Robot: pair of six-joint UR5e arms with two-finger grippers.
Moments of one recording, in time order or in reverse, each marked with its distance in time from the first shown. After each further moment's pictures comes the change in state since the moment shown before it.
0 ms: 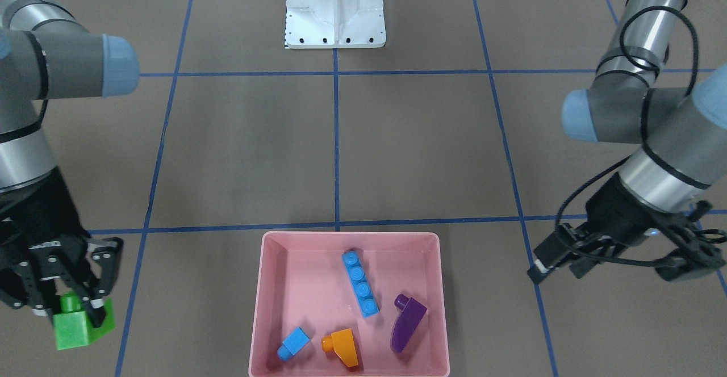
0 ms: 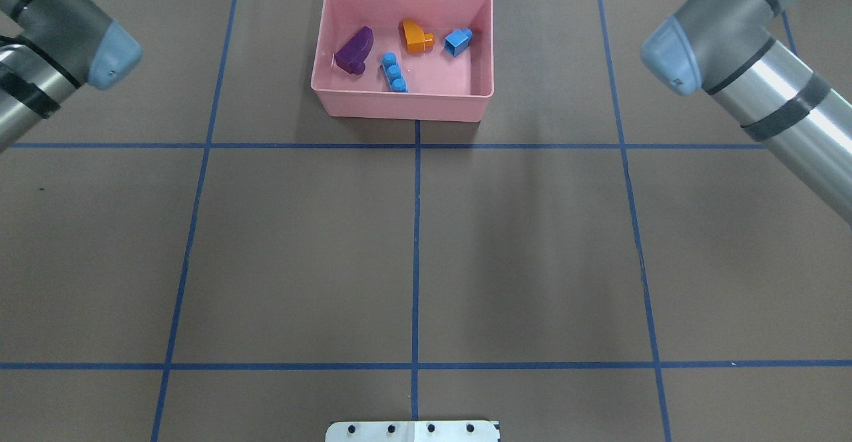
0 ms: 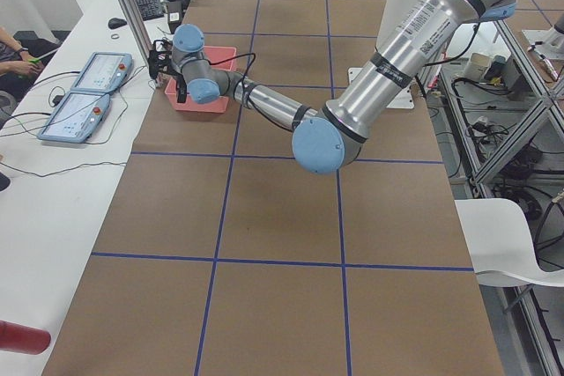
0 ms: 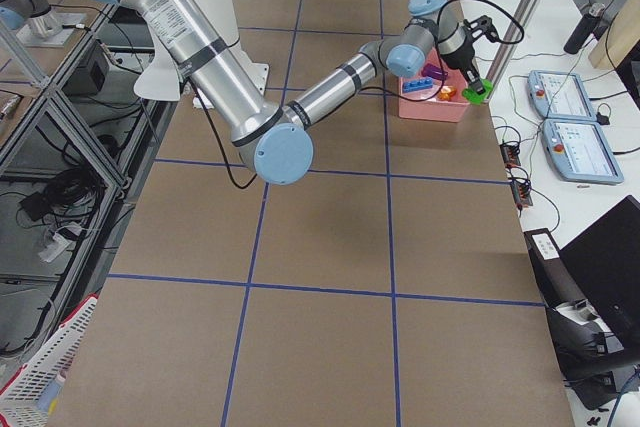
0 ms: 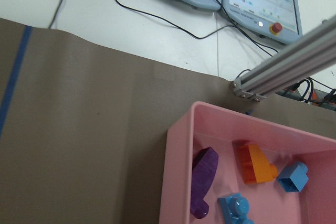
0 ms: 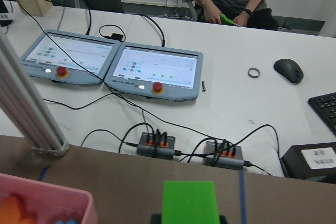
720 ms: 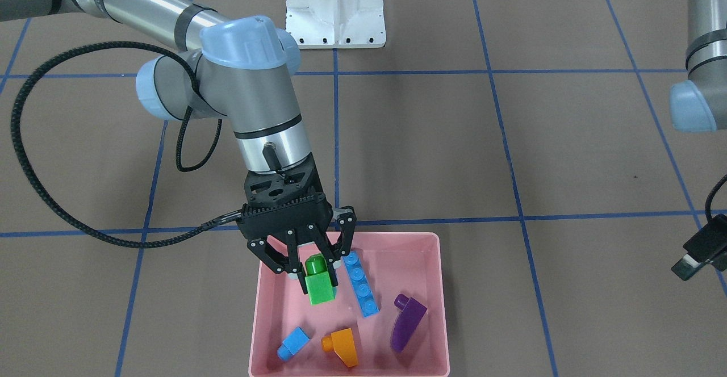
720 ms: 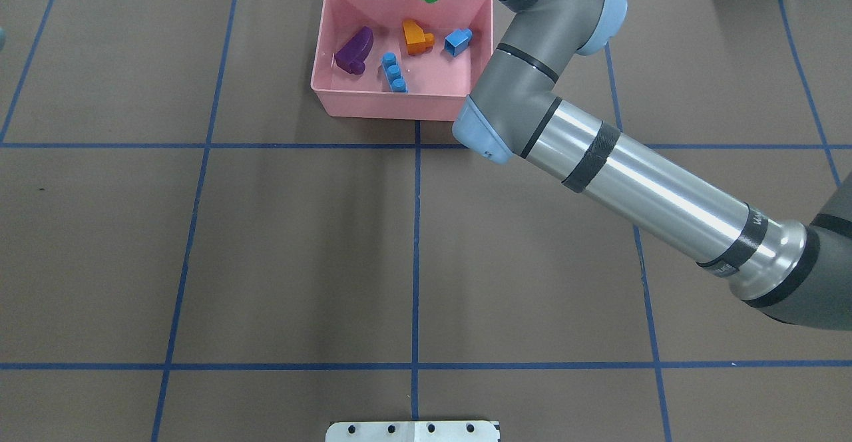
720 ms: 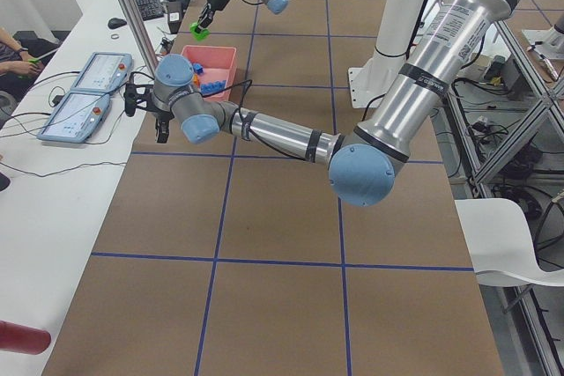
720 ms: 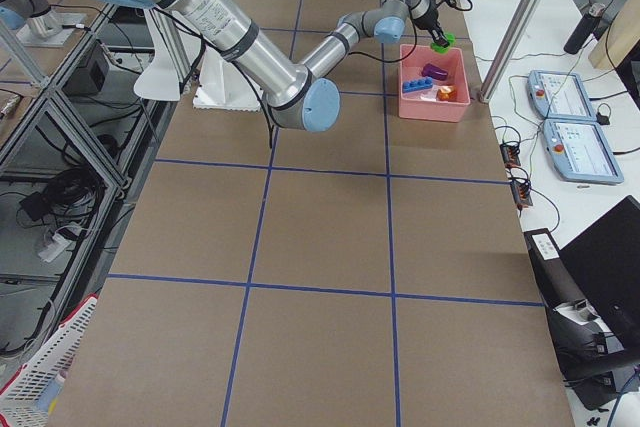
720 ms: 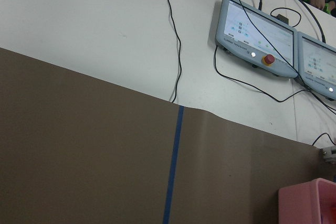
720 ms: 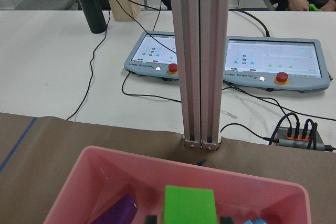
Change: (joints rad) left arm -0.150 0.158 -0.037 0.003 -0.015 0.171; right arm -0.253 0.244 -0.253 0.138 -0.173 0.156
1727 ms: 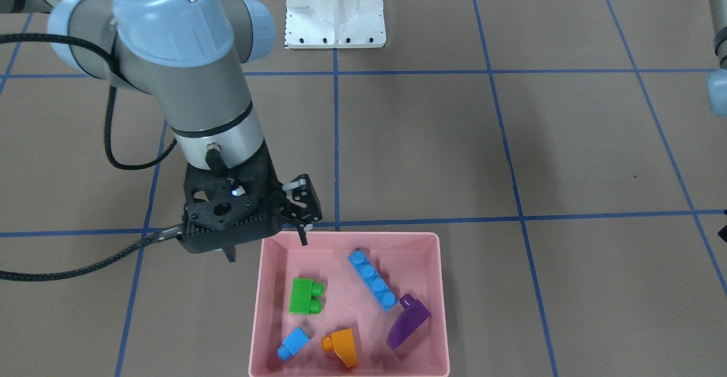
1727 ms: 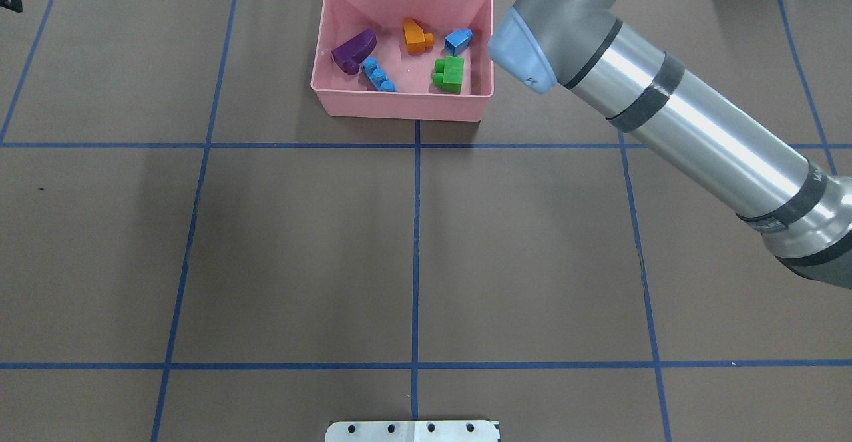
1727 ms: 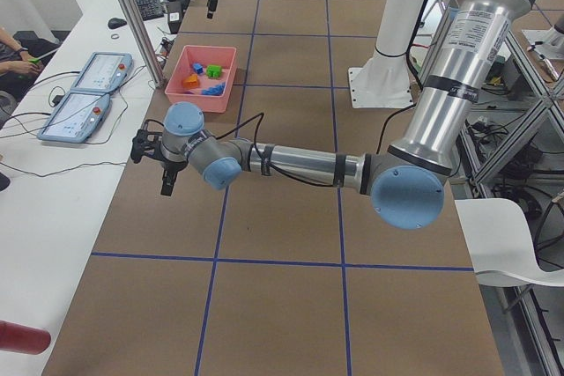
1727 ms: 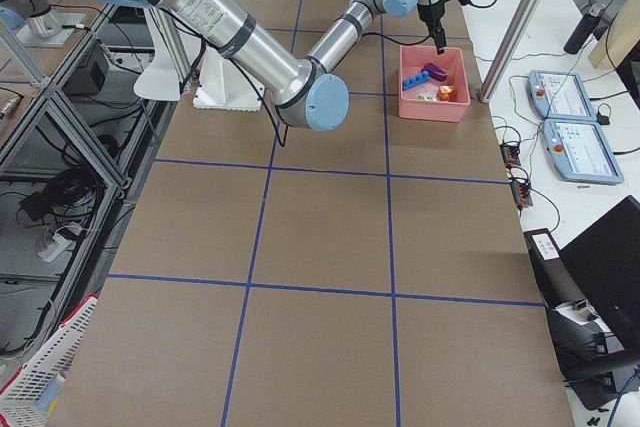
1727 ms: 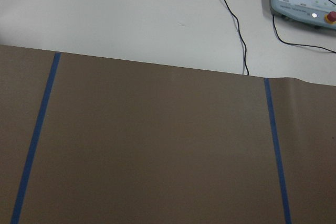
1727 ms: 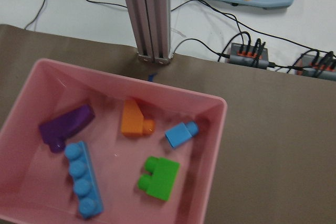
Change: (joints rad) left arm -0.080 0.202 -0.016 0.071 -0.007 0.461; right arm 0.158 -0.040 0.235 -0.580 0.386 -0.232
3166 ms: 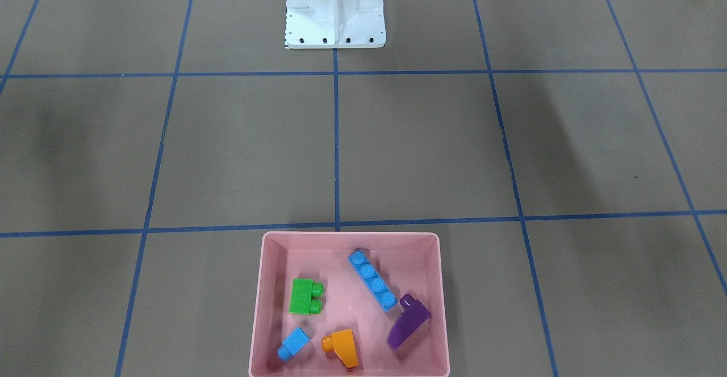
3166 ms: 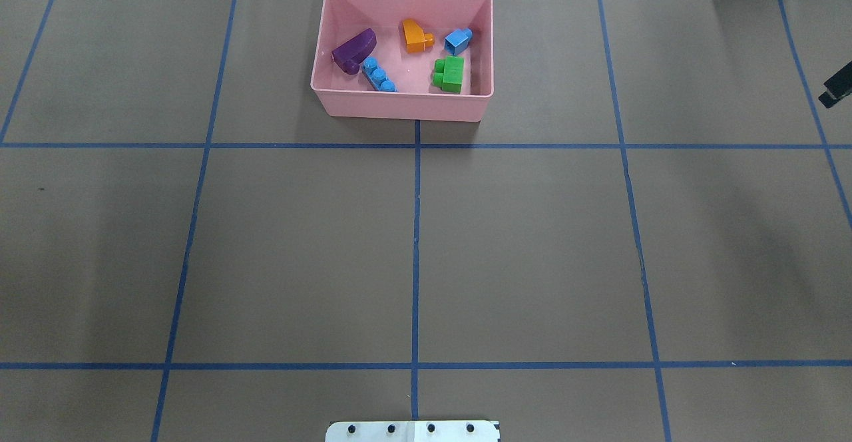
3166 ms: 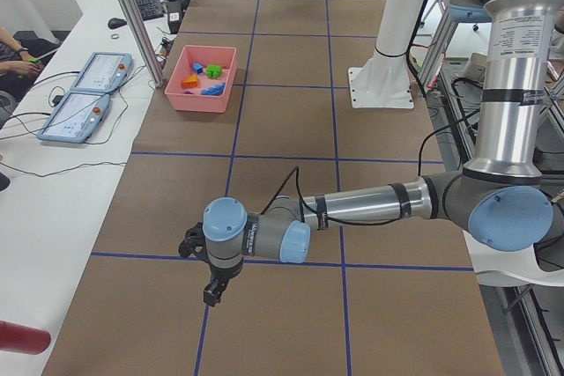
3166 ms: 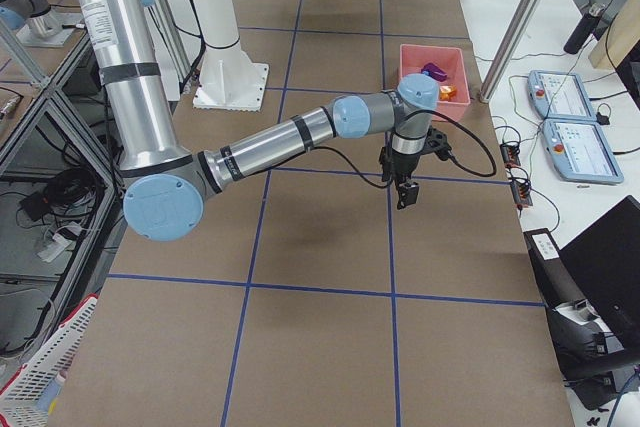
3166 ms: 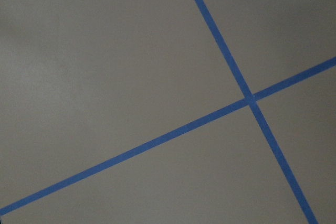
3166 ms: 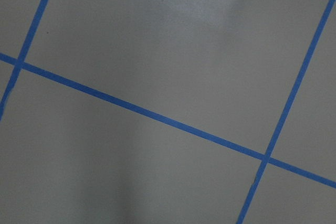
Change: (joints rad) left arm -0.193 0.294 -0.061 0.326 -0.007 0.932; right arm 0.439 -0.745 0.287 -0.171 0.312 -0.832
